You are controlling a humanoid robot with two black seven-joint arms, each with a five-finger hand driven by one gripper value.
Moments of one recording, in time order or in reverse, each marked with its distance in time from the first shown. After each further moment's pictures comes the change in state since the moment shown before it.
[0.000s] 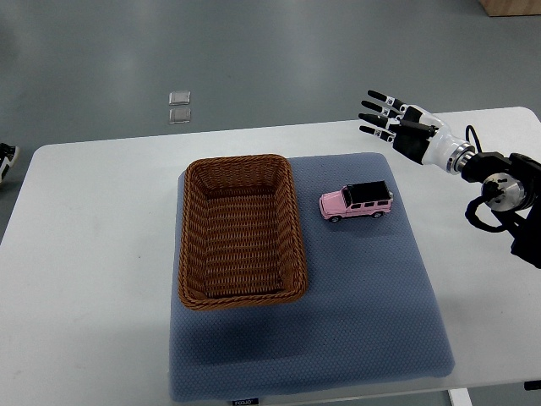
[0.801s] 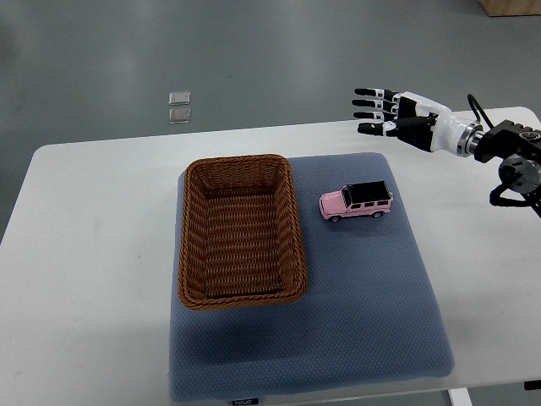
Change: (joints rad) left arm 0.000 0.000 0.000 0.000 0.000 0.000 -0.001; right arm 0.044 -0.117 -0.005 0.139 -0.367 0.026 0.038
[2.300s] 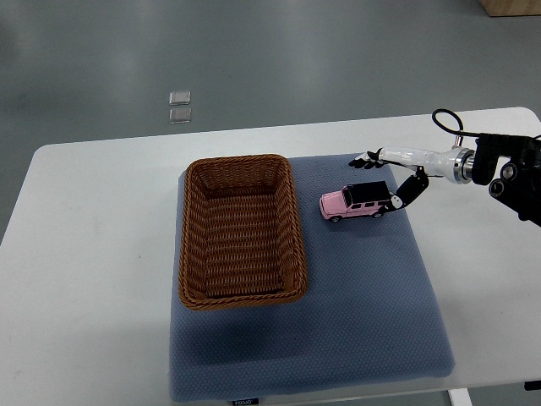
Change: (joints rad) left arm 0.000 0.000 0.000 0.000 0.000 0.000 0.000; right arm 0.007 -0.084 -0.234 0.172 -0.872 -0.280 0.197
